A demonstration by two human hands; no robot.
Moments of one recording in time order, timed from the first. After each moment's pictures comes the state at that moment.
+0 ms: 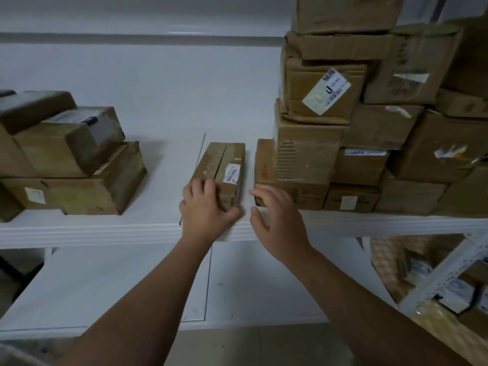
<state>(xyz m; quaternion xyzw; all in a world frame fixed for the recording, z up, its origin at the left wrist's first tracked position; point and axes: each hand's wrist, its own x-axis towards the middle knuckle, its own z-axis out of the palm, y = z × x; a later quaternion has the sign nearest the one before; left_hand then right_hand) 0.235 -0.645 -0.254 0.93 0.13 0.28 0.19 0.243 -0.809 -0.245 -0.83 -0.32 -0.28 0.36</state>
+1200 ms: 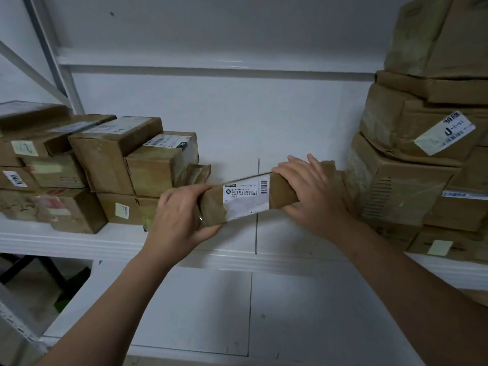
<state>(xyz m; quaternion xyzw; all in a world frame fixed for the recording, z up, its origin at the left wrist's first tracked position) 0.151 -0.470 -0.199 0.89 -0.07 0.43 0.12 0.296 -0.702 -0.177 -0.78 -0.48 -0.37 0.18</state>
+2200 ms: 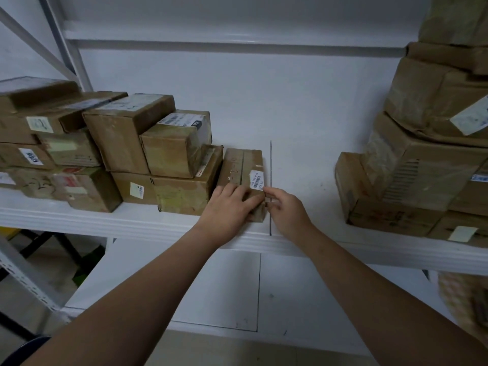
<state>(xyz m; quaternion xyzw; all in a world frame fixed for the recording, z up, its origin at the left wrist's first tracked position) 0.197 -0.489 -0.238 0.96 -0.08 0.25 -0.11 0.268 -0.638 -0.246 -0.84 -0.28 -0.01 0.47</state>
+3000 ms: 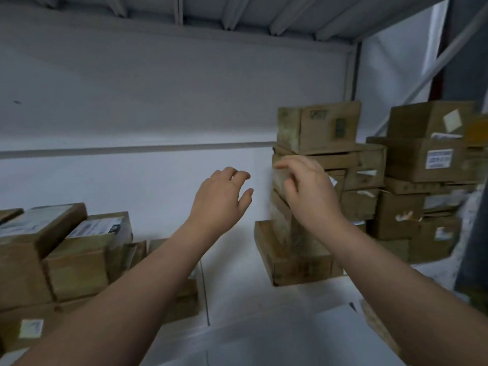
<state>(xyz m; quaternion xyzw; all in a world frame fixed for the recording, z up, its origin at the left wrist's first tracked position) 0.246 -0.590 -0.055 0.89 -0.18 0.41 0.09 0.225 -0.765 -0.042 -0.84 -0.19 -0.42 0.27</state>
